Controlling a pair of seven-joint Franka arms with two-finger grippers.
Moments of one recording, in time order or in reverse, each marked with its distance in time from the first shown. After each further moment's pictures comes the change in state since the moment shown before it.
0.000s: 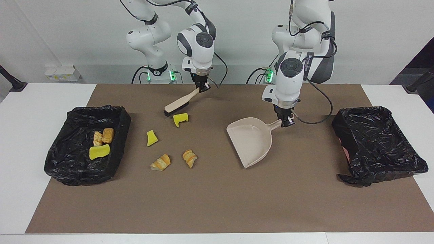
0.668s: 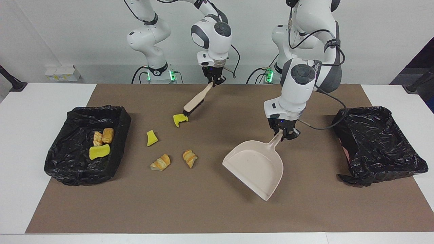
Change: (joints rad) left arm 0.032 0.174 0.026 0.306 -0.049 -0.039 -0.222; right arm 0.143 0.037 0.001 0.133 -0.049 -0.129 0.020
